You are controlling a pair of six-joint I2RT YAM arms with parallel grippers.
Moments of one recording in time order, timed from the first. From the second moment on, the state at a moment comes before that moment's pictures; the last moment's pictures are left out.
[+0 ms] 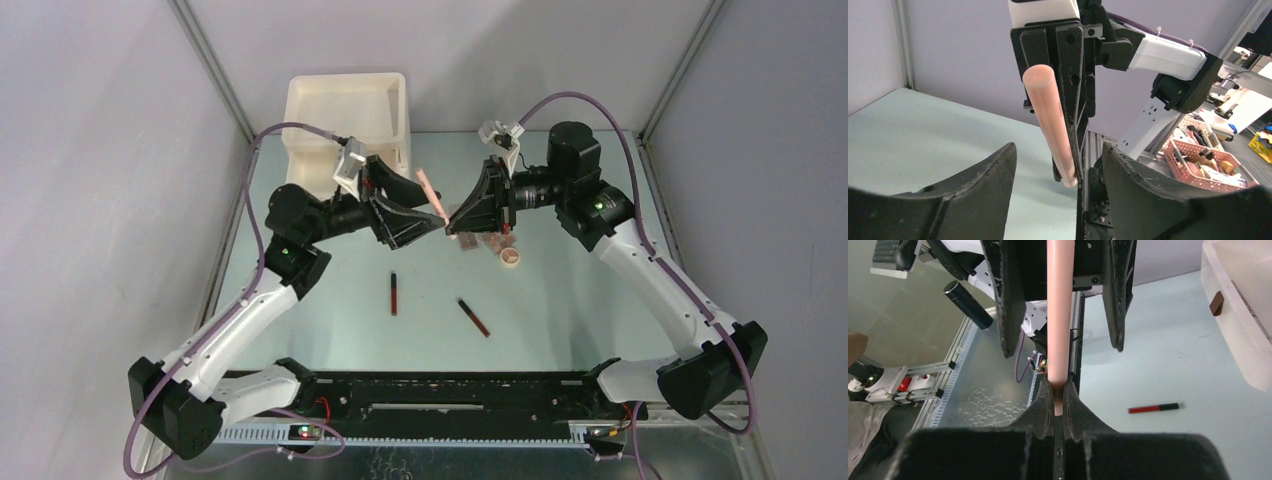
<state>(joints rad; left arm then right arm) -0.54 1.06 0.98 0.47 0.81 -0.56 0.52 1.32 1.39 -0.22 -1.18 0.21</state>
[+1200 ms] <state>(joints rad) -0.52 1.03 1.18 -0.32 -0.01 0.72 0.40 1.24 1.22 -0.71 -0.89 -0.29</state>
